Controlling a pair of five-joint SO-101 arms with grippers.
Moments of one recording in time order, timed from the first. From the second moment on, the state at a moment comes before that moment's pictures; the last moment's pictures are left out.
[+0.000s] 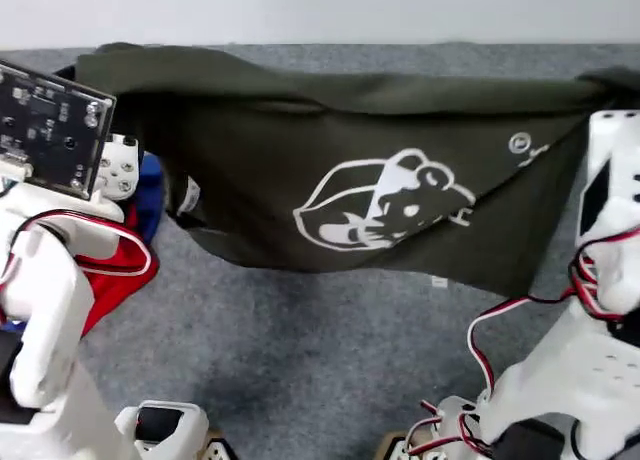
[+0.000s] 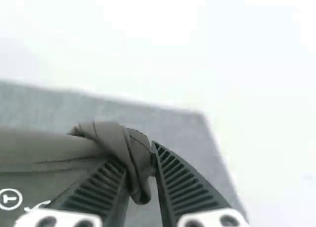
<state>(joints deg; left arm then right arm) -0.2 -33.8 -26.7 84.5 -16.0 20.2 -20.8 -44.3 87.6 25.2</state>
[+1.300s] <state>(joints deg) -0.2 -28.4 -33.5 94.1 -20.5 20.0 -9.8 -44.4 100.5 28.4</state>
